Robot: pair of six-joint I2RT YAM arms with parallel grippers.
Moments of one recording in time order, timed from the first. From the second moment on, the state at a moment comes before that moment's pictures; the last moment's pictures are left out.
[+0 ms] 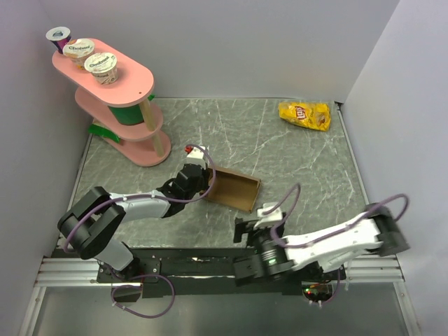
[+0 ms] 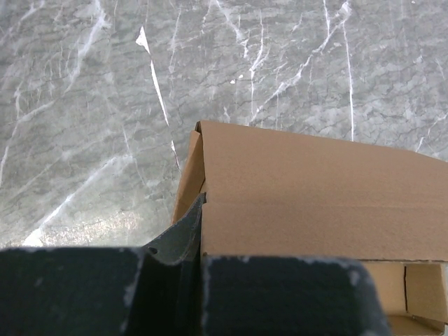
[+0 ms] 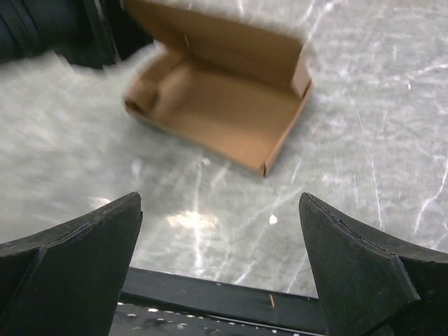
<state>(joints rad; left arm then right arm) -0.77 1.52 0.64 0.46 -0.35 -0.40 1.76 1.36 0.96 -1.33 1.30 1.80</state>
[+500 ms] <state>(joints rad) -0.77 1.53 0.64 0.48 -0.35 -0.40 1.16 1.02 1.01 -0.35 0.74 0.41</state>
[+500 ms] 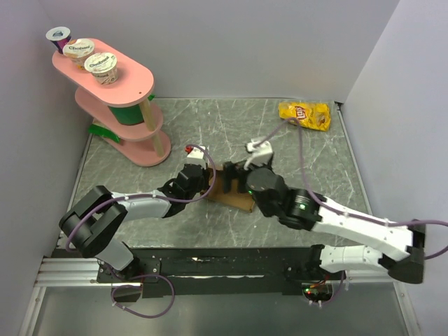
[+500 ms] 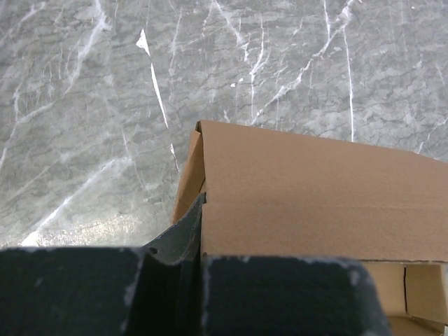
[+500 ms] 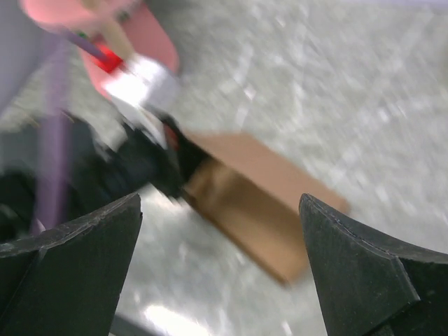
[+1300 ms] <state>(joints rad) -0.79 1.57 0.59 0.52 -0.35 -0.44 0.87 1.47 0.92 -0.02 0.61 0.52</state>
